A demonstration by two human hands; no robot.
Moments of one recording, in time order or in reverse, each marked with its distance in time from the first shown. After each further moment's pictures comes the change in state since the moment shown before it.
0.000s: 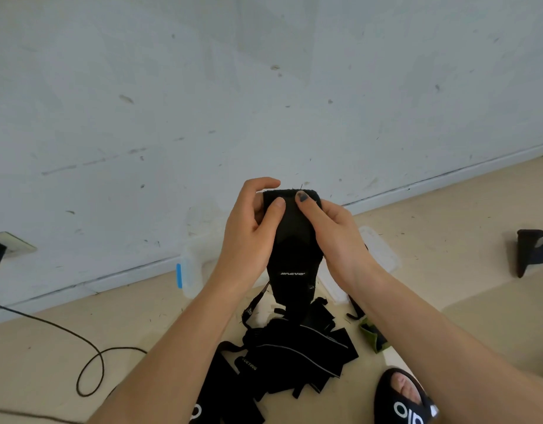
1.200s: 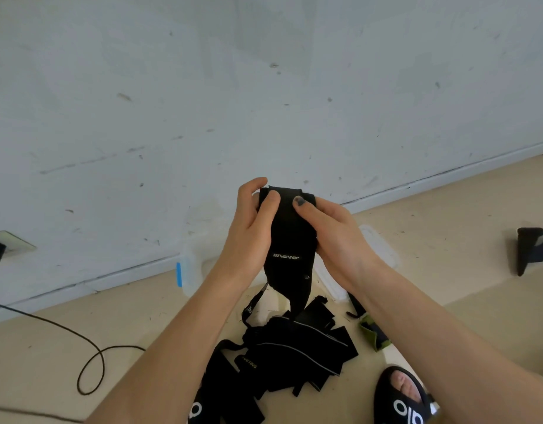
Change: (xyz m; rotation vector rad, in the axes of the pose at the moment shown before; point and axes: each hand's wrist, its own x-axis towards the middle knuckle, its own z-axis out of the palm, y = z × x) left_hand -0.001 0.004 -0.001 -0.099 -0.071 -0.185; right_hand 0.002 0.003 -0.009 0.019 -0.157 0.014
